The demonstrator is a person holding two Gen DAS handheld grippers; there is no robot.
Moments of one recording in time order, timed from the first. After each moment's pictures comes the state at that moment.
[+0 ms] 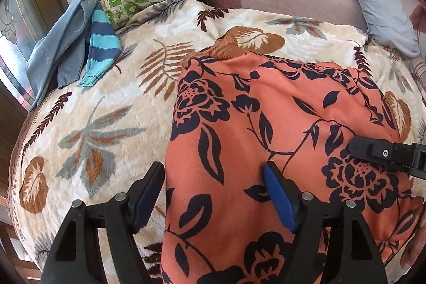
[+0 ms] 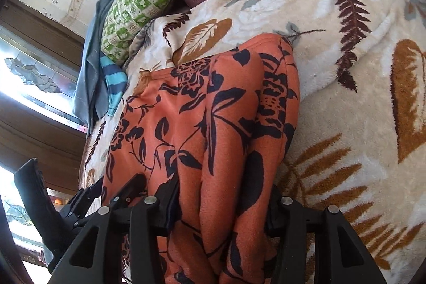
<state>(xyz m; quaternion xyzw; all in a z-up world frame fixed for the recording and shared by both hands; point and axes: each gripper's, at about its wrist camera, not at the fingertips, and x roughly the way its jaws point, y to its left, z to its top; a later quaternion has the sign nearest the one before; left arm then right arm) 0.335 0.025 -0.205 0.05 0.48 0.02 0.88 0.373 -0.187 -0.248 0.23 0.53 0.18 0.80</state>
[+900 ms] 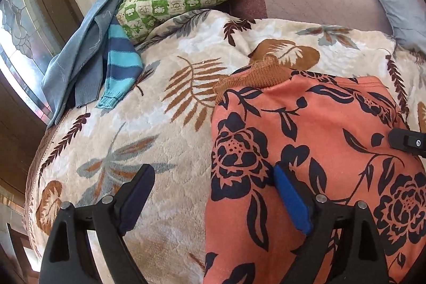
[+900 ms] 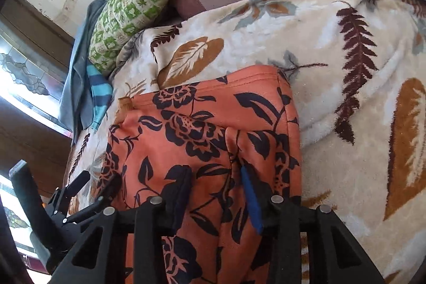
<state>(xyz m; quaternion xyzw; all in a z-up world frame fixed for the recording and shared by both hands) 0.373 0.049 -0.210 0.08 0.45 0.08 0.89 0.409 -0.190 -0.242 0.19 0.50 0.16 0.83</state>
